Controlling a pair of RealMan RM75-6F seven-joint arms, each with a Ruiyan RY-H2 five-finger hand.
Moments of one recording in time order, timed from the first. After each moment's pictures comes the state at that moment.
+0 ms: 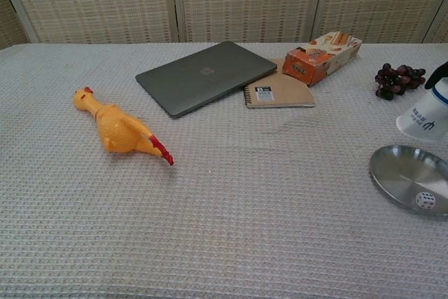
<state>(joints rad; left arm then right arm) -0.17 -1.14 -0.01 -1.53 1.49 1.37 0.00 0.39 -1.30 0.03 -1.27 -1.55 1.18 0.22</state>
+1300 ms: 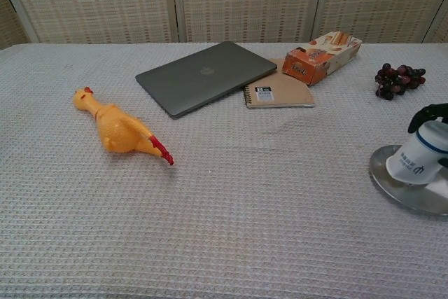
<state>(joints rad) -0.17 -1.14 -0.01 -1.52 1.49 1.36 0.00 0.39 -1.37 -0.02 -1.23 -1.57 1.14 0.08</state>
